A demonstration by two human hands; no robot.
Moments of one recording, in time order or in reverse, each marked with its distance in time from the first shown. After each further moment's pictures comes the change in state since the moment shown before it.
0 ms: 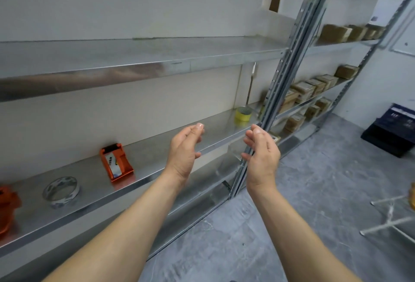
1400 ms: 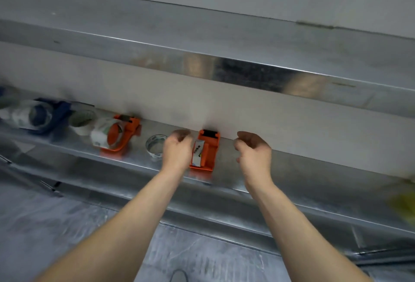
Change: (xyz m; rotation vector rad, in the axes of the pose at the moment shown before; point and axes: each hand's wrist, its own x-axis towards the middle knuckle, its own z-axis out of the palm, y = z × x) left_hand 0.074 -0.042 -0.169 0.266 1.089 -0.103; right_hand 0.060 0.144 0.227 -0.294 -0.952 0.274
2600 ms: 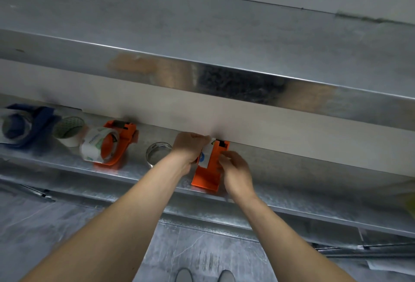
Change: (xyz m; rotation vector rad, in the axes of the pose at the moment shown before) left_hand 0.076 0.008 0.009 0.112 -0.305 -0.330; right_hand 0.021 0.049 0.065 -0.317 -0.182 0.107
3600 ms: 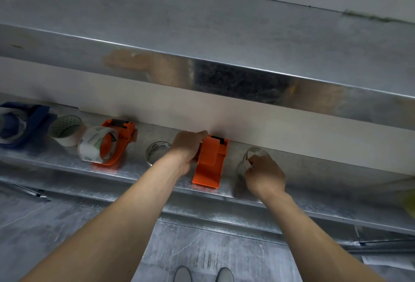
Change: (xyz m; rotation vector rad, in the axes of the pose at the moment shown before) left_hand 0.024 -0.011 -0.007 -0.068 -0.070 -0.058; right_hand 0.026 0.020 -0.054 -0.947 0.106 0.002
